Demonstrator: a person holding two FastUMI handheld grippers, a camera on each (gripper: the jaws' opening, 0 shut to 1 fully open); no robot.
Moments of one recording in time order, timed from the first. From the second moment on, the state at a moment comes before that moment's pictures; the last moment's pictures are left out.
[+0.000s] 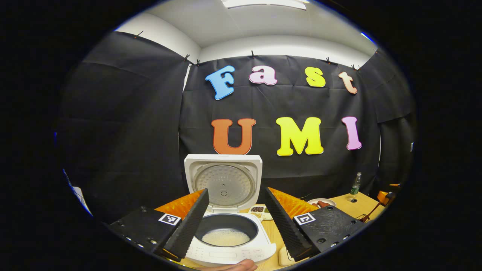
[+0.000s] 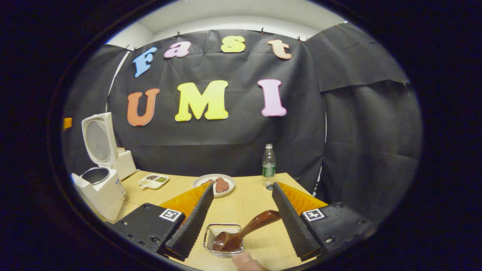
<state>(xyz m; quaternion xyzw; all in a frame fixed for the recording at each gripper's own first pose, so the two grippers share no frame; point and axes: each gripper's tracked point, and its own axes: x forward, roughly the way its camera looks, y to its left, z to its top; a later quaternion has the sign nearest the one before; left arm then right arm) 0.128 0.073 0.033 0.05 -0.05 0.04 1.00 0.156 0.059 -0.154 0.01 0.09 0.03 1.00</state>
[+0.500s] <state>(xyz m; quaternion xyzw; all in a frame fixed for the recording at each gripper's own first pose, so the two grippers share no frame) 0.198 0.104 0.115 0.04 -0.09 0.04 0.99 0.093 0.083 -0.098 0.01 0.02 0.07 1.00</state>
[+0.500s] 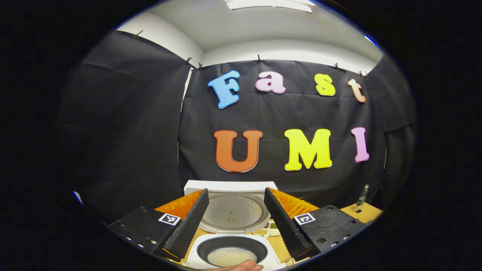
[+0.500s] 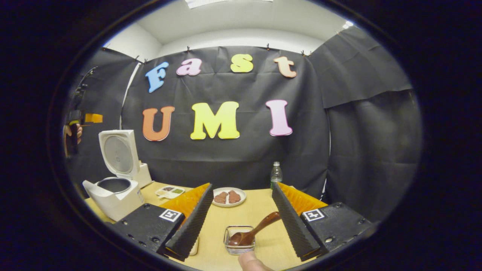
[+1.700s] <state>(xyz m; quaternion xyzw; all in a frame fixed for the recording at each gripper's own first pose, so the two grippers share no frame) 0.358 0.145 0.081 0.06 0.00 0.07 1.00 0.024 0.033 -0.101 0.01 0.05 0.01 1.00</state>
